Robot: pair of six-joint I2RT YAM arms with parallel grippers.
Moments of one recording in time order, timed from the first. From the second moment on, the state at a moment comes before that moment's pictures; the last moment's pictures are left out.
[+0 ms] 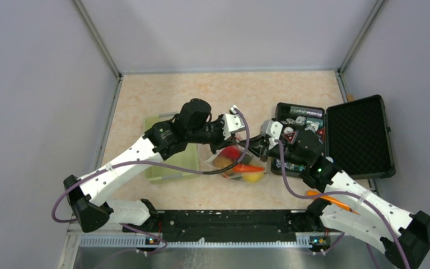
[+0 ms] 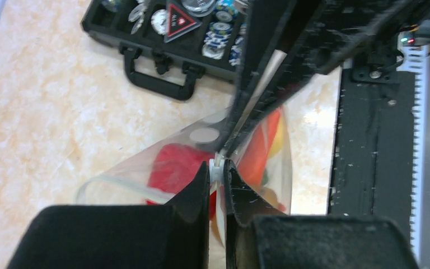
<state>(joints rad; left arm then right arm) -0.88 1.27 1.31 -0.55 0.40 0.34 0.74 0.82 0.61 0.21 -0.47 -0.14</state>
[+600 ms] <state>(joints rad) -0.89 1.29 1.35 -0.59 0.46 0.35 0.74 0.84 0.62 0.16 -0.48 -0.19</state>
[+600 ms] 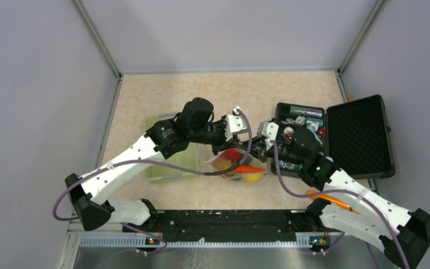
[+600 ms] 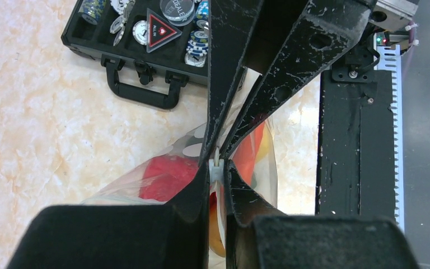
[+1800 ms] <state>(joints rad) -0.91 1.30 1.34 -0.56 0.28 0.34 0.77 0.77 0.52 0.35 -0.31 -0.08</state>
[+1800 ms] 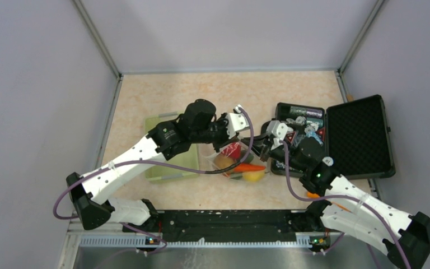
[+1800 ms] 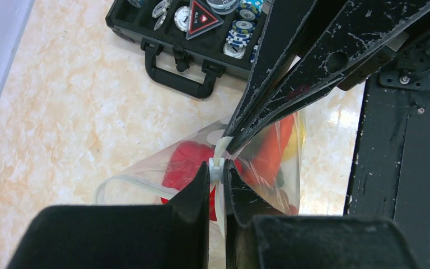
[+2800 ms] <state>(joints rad) -0.91 1.32 1.36 -0.63 0.32 0.34 0.78 0.82 0.58 0.26 -0.36 -0.18</state>
